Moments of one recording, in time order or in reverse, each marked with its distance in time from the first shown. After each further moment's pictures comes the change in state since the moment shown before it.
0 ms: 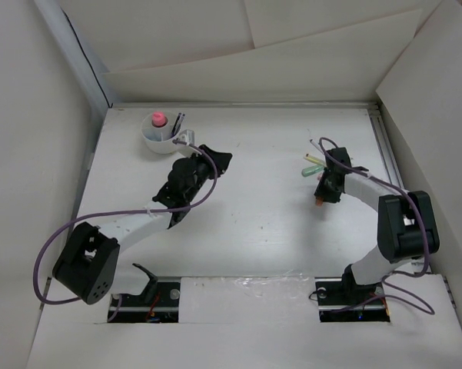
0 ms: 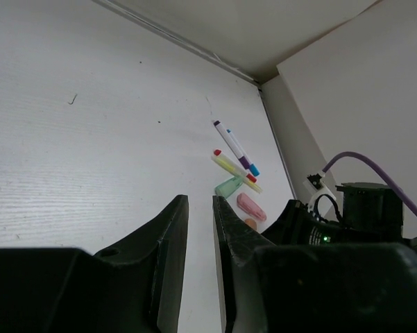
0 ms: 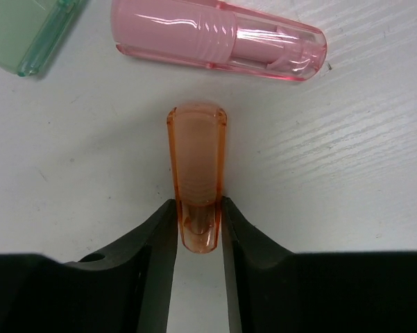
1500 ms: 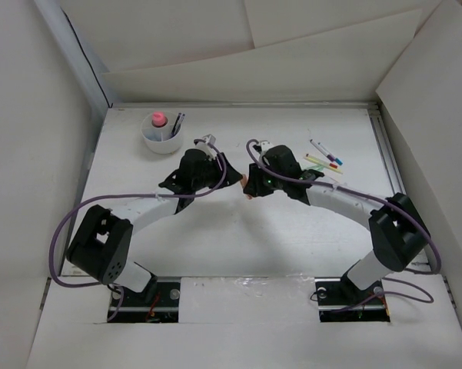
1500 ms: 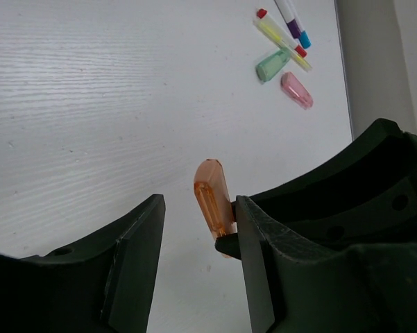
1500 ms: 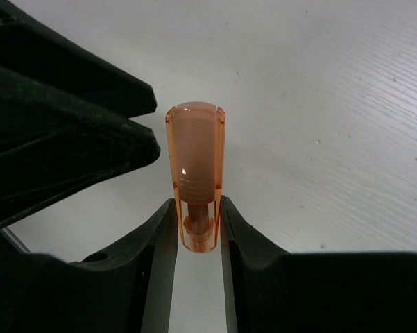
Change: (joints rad) left arm 0.040 0.146 0.134 -0.354 0.340 0.074; right arm 0.542 -0.008 0.152 0.283 -0.313 -0.164
